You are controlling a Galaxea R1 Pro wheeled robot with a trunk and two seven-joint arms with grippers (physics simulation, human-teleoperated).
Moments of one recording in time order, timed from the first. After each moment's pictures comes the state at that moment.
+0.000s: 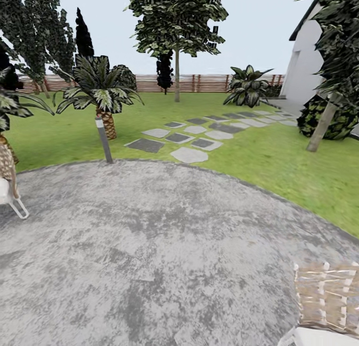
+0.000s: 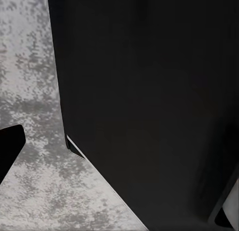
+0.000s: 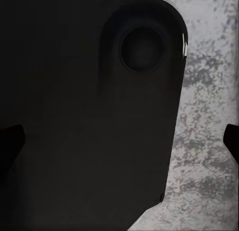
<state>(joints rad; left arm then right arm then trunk) -0.01 -0.01 0.01 -0.04 0.01 0.01 0.00 -0.03 0.01 0.05 -0.01 0.02 -0.15 0.00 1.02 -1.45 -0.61</state>
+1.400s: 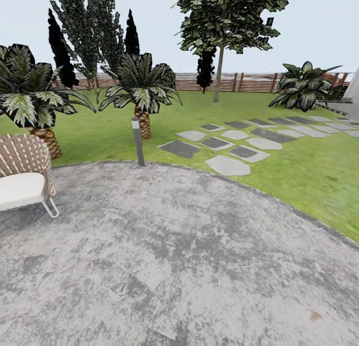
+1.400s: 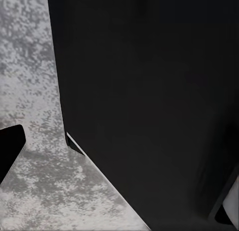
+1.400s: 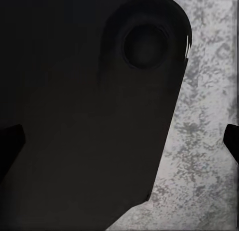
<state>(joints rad) -0.01 -0.01 0.01 -0.04 0.01 0.01 0.00 -0.03 0.00 0.10 -0.01 0.07 -0.14 0.00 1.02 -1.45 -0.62</state>
